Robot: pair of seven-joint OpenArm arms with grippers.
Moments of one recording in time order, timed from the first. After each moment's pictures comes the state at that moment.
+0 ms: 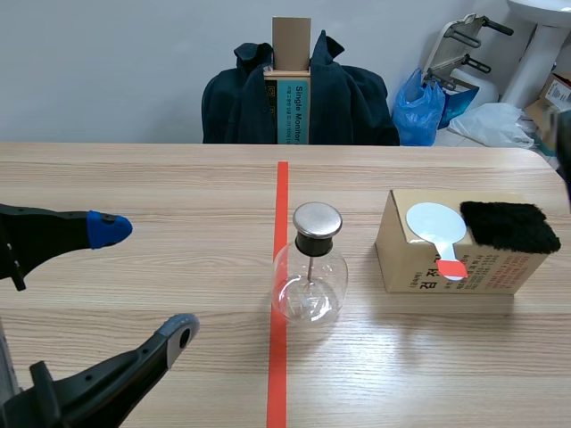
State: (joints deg) left arm 43.0 -46.3 6.3 116.2 -18.2 -21.4 -21.1; right arm -43.8 30.3 23.3 126.9 12.7 6.7 1.9
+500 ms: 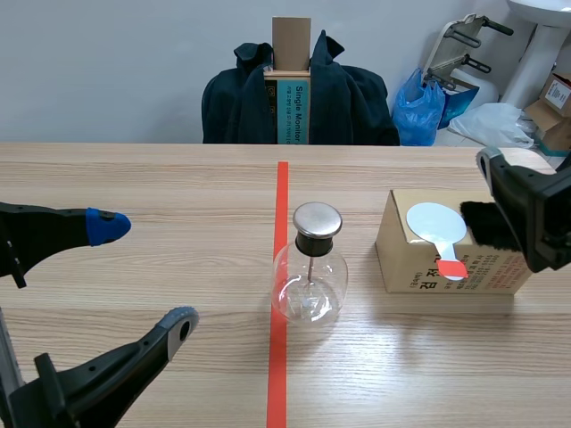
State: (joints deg) left arm 42.3 -45.6 6.3 115.6 -18.2 -21.4 -21.1; right arm -43.8 30.3 20.4 128.6 12.2 14.8 -1.7
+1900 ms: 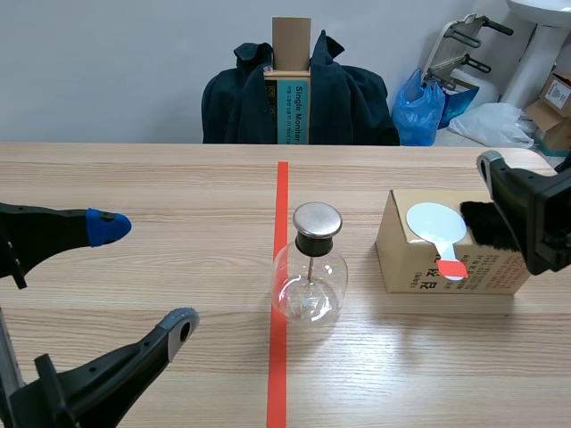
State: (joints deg) left arm 42.3 -45.6 6.4 115.6 -18.2 -21.4 -21.1; right arm -43.8 30.3 20.4 128.5 13.7 14.8 -1.9
